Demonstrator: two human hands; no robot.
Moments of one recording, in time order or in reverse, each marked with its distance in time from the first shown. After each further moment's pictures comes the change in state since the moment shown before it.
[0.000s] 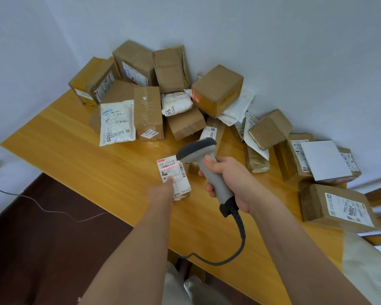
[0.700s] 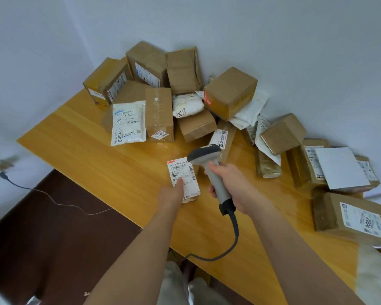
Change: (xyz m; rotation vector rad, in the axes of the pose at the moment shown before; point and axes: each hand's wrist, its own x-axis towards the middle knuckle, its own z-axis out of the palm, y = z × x) left_hand -0.004 0.000 -0.008 0.254 -0.043 0.088; right_hand 0.044 0.023 0.005 -0.027 0.018 0.043
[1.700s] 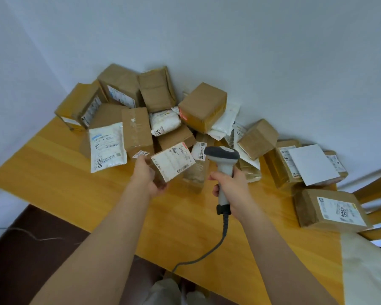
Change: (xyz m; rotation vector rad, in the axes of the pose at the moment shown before) left_hand -0.017 0.118 -0.021 -0.466 -0.251 -0.164; right_hand 0.012 0.001 -0.029 0.197 0.410 -0.154
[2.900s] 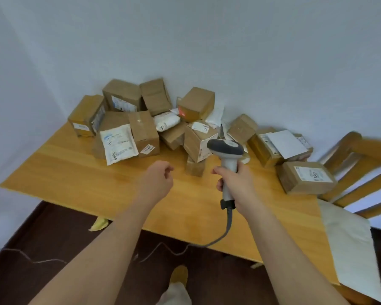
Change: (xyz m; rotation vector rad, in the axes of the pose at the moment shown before) left_hand -0.060 -0.039 -0.097 1.341 -0.155 1.159; right_hand -0.145 0.024 0.025 -0.005 0.152 -0.175
